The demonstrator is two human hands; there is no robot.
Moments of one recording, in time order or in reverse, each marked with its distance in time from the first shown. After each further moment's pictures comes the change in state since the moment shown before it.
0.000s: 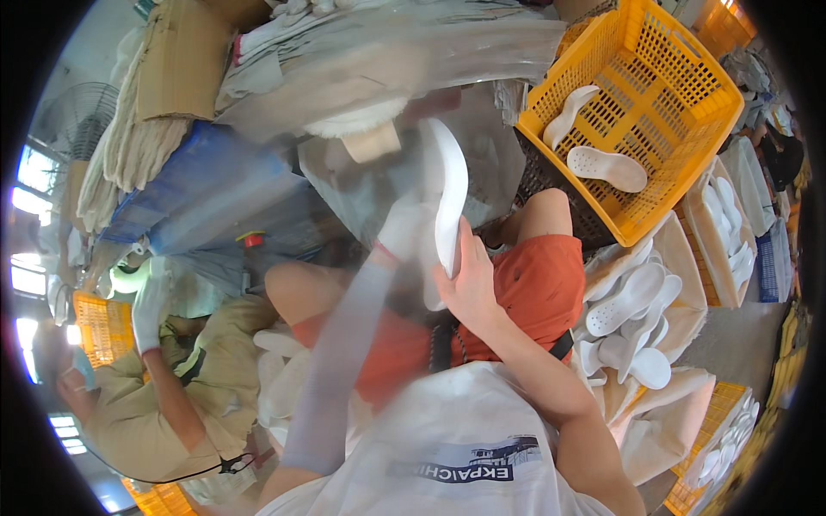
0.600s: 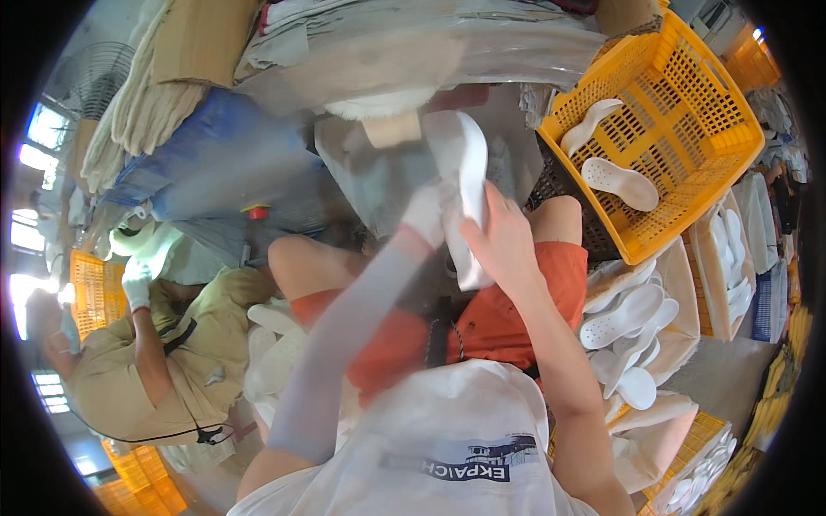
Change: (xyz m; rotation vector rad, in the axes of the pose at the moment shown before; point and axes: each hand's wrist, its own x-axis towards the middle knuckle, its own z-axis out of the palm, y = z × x) left_hand -0.004 0.013 0.055 -0.088 0.074 0.140; right_hand 0.073 -0.024 -0.053 -0.209 -0.233 0.110
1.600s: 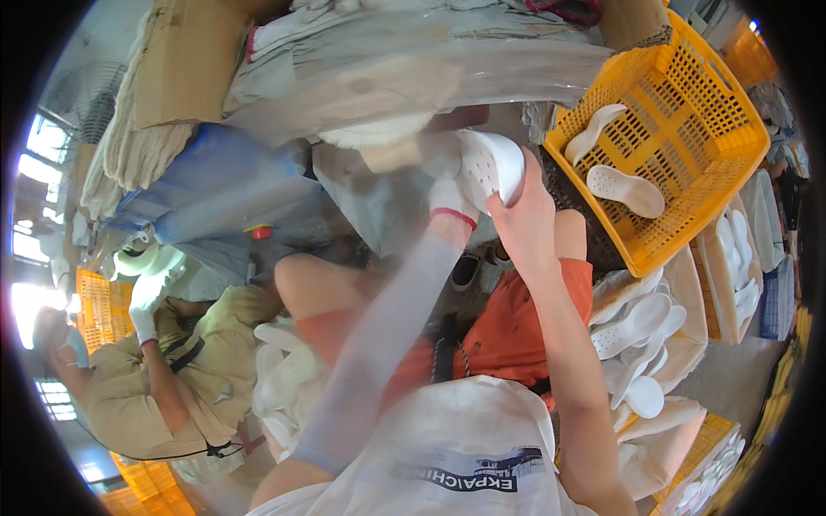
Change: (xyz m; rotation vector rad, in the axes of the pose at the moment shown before) left_hand 0.126 -0.091 -0.025 -0.237 0.058 0.298; right_hand 0.056 0.017 -0.014 0.128 0.259 0.038
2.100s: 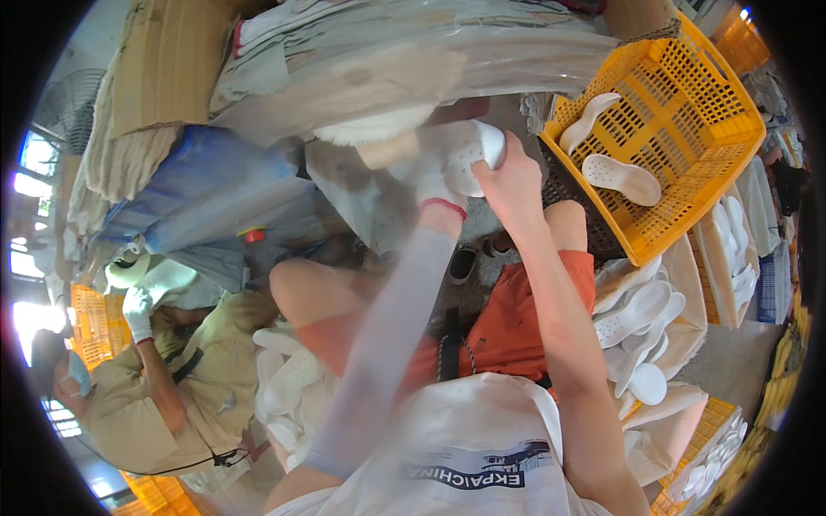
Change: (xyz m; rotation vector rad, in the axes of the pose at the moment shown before) left_hand 0.022 0.003 -0.035 -0.097 0.075 0.069; right_hand 0.044 0.013 0.038 -0.140 0.015 0.099
